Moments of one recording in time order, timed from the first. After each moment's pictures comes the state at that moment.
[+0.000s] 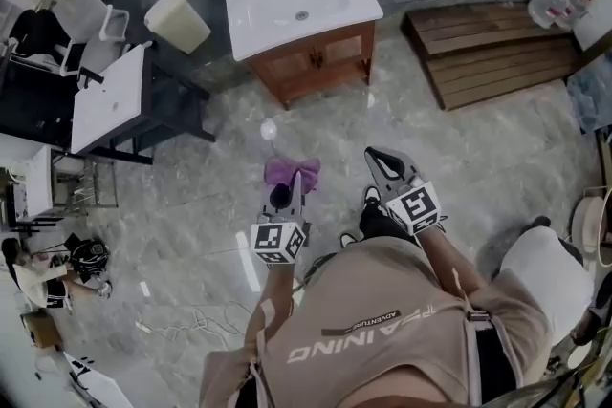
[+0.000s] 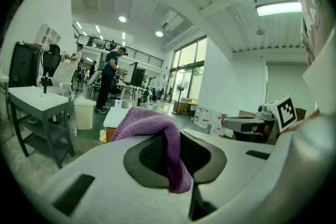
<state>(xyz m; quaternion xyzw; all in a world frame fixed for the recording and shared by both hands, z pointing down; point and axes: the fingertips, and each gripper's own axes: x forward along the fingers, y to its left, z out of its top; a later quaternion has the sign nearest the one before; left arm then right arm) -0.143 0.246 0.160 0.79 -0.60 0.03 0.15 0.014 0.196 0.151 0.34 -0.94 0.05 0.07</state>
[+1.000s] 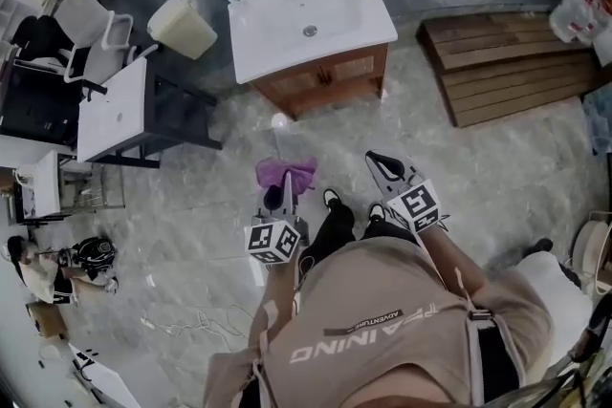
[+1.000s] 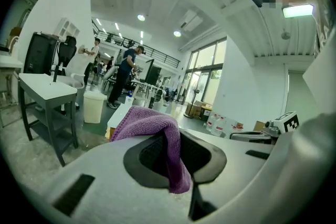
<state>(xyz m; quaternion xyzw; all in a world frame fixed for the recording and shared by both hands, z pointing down) -0.171 0.121 0.178 0.73 -0.65 0.00 0.20 0.009 0.067 0.194 0.29 -0.95 0.10 0.10</state>
